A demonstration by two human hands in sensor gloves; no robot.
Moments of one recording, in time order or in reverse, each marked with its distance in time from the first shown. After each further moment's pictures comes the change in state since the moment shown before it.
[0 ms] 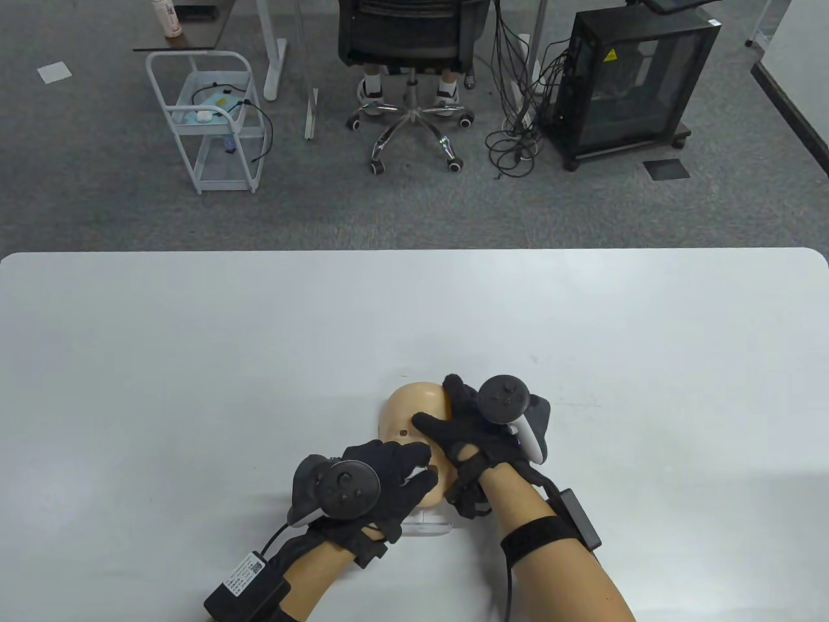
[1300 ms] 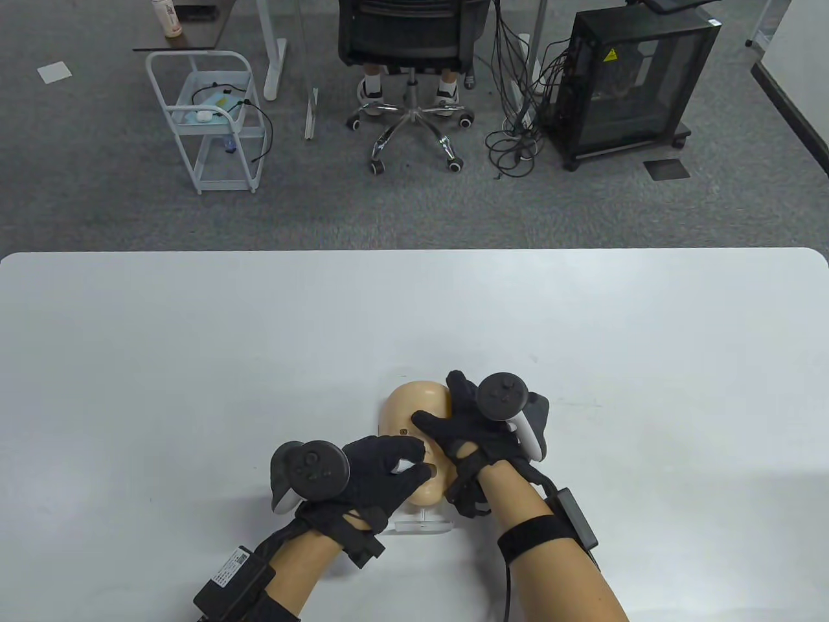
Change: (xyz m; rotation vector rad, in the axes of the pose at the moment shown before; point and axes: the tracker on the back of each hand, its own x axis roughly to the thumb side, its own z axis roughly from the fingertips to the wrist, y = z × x) left_hand -0.015 0.007 -0.002 0.009 -0.024 0.244; right_hand 0.001 0.000 -0.002 0.016 0.021 0.000
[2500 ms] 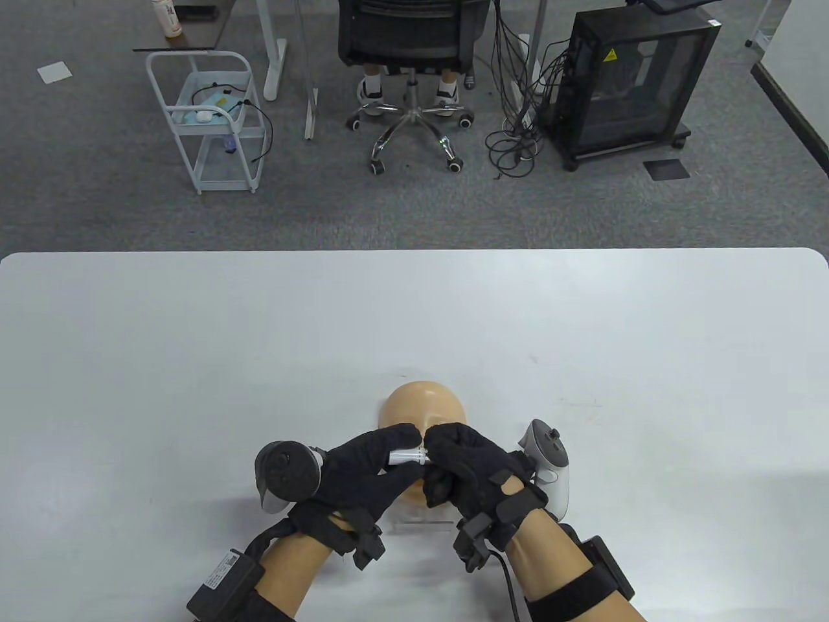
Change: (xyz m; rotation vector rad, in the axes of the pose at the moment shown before) left_hand 0.000 0.017 0.005 0.093 -0.056 0.370; right_hand 0.009 0.001 0.081 0.330 -0.095 -1.020
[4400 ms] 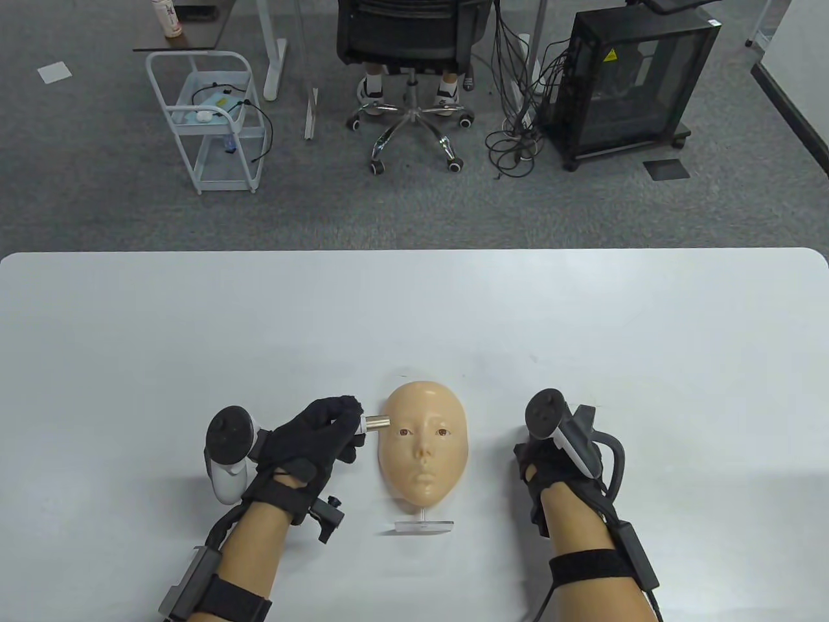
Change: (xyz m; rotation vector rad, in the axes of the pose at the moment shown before) left_hand -0.032 0.064 0.013 0.161 0.312 0.201; right_hand 0.031 -0.091 -0.008 -0.623 0.386 1.555
